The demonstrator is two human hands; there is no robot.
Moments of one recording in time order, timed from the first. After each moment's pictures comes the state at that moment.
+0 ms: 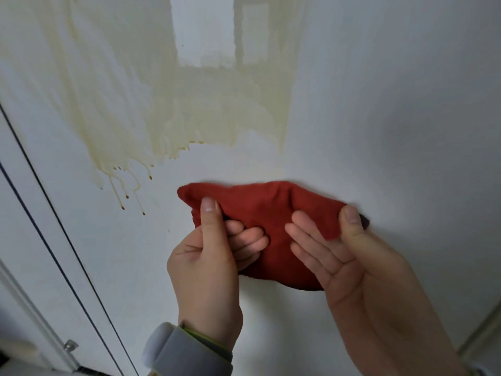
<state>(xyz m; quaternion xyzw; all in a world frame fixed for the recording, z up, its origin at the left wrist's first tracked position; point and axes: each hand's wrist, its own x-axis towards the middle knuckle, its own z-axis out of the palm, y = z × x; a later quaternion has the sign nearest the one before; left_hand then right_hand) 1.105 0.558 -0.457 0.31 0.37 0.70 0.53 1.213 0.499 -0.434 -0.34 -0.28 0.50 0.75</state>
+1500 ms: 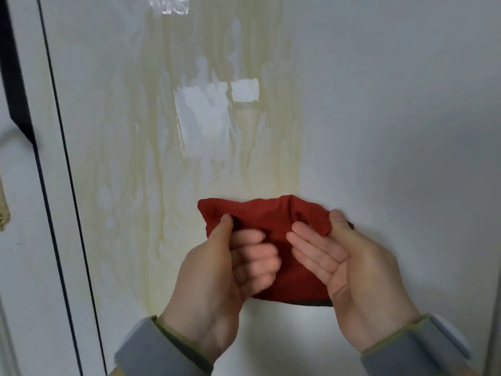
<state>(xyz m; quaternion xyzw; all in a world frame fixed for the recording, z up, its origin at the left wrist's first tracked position) 1.063 0.550 -0.222 0.43 0.33 0.56 0.62 1.199 0.502 -0.226 -0.31 -0.29 0.43 0.80</state>
